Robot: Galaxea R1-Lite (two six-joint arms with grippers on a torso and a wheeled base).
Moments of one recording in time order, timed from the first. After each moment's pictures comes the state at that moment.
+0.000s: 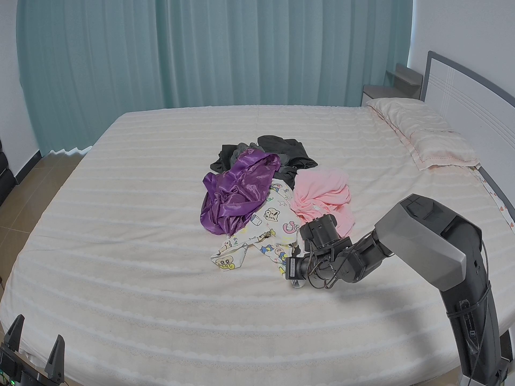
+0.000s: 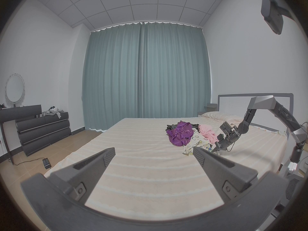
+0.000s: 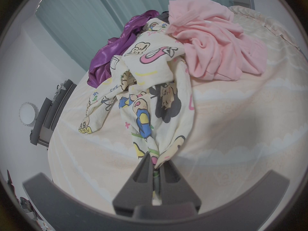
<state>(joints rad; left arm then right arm) 0.00 0.02 -0.02 0.00 0.02 0.00 0.52 2.56 -1.41 -0.32 0.05 0.47</state>
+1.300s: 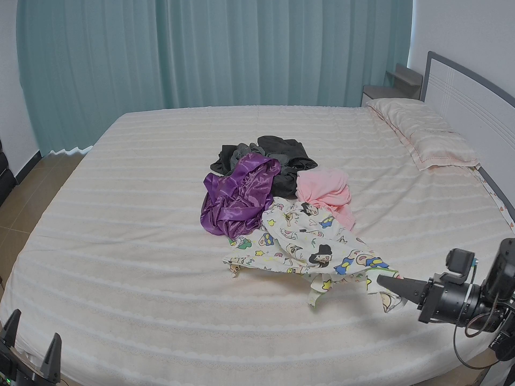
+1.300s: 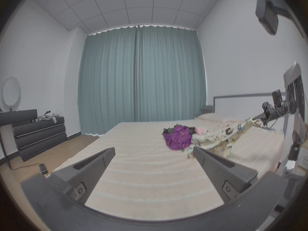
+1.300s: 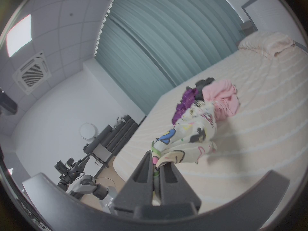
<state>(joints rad) 0.00 0.05 -0.08 -0.04 -0.06 0.01 0.52 1.47 -0.02 -1.33 0.30 0.59</state>
